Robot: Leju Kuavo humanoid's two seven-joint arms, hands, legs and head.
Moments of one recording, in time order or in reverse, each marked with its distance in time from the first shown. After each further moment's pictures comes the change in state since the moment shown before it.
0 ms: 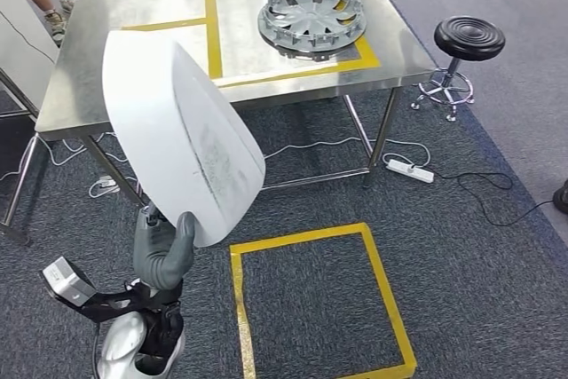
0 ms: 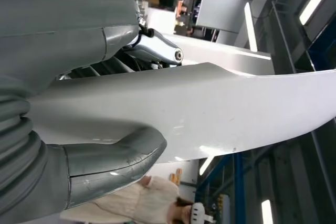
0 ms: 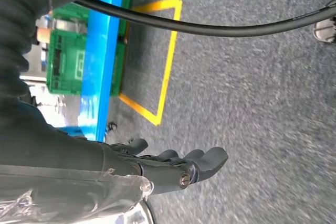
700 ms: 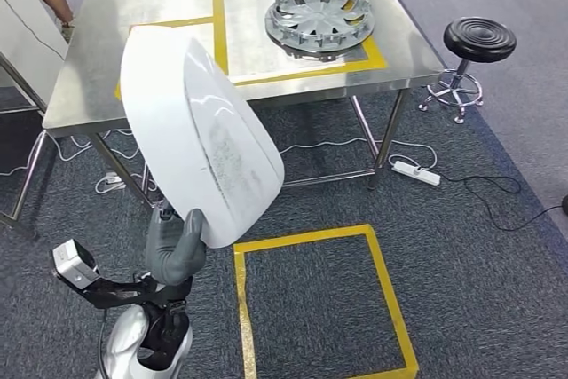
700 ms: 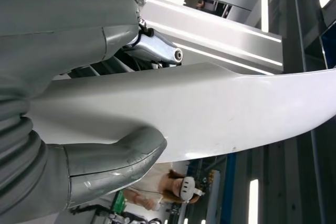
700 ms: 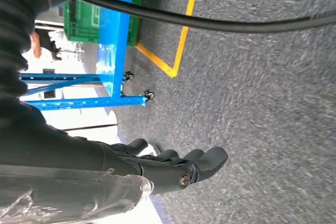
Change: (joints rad) left arm -0.014 -0.018 -0.001 0.008 0.126 -0.101 0.085; right arm 0.011 0.001 0.131 0.003 0.102 -0.095 0.095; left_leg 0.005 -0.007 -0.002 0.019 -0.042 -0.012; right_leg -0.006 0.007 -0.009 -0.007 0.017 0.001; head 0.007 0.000
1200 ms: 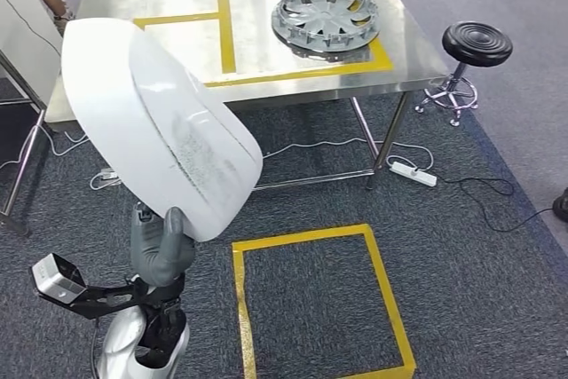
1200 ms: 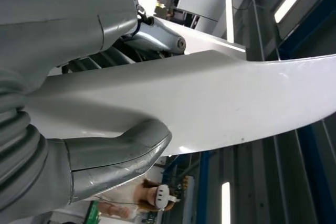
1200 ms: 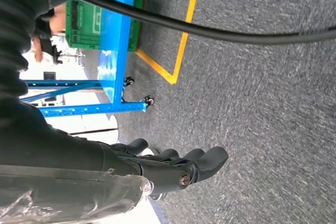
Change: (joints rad) left arm -0.003 -0.010 0.005 -0.006 -0.066 -0.002 -0.110; right arm 0.002 0.000 0.000 0.000 -0.024 0.017 -0.006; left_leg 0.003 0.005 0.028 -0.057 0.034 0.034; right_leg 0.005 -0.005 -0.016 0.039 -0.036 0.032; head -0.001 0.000
